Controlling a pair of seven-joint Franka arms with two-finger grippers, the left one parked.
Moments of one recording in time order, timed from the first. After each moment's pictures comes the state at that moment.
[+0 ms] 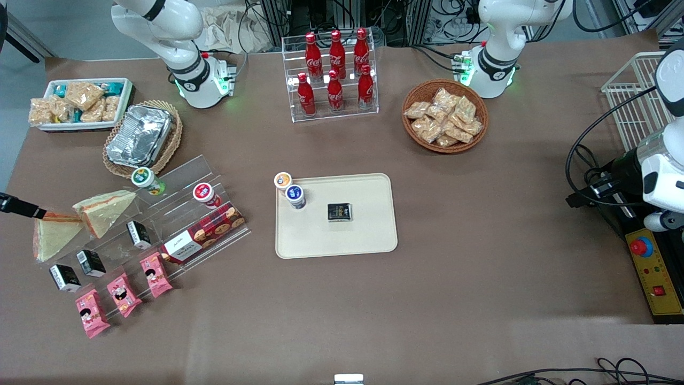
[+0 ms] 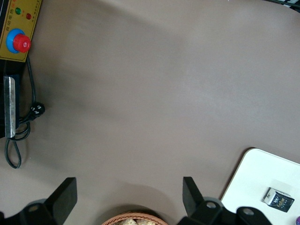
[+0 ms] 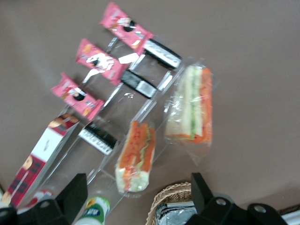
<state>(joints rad) -0.16 0.21 -0.19 -1.57 0.03 1.73 0.05</state>
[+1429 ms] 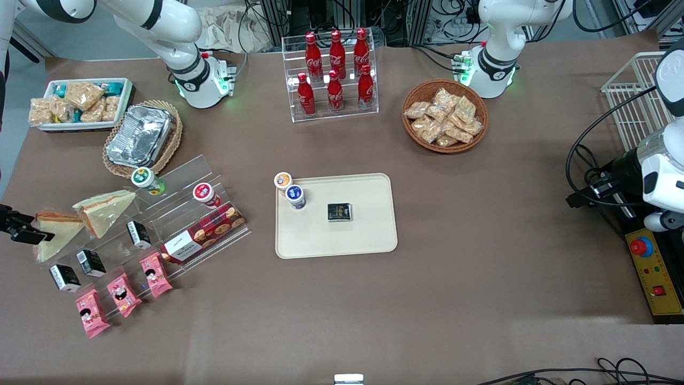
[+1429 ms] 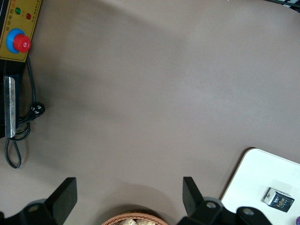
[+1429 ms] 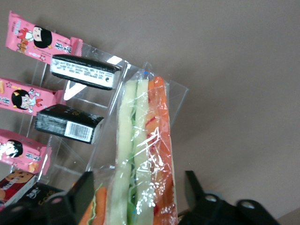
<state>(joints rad) -0.29 0.41 -0.20 -1.61 0.12 1.91 0.11</state>
